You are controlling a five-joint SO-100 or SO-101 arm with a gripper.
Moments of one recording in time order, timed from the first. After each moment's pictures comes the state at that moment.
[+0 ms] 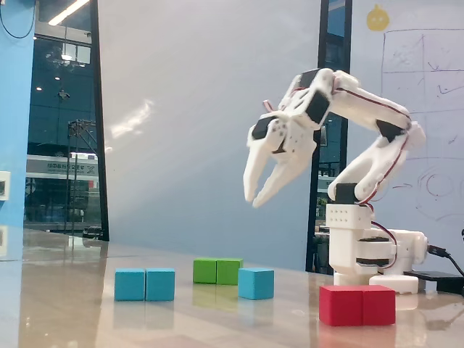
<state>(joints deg) 2.5 136.5 128.0 70.5 2.4</state>
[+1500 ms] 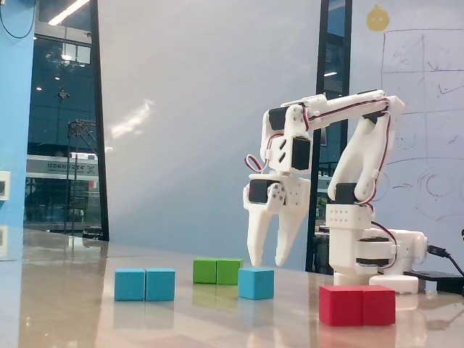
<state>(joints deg) 2.5 117.2 134.0 70.5 -7.6</state>
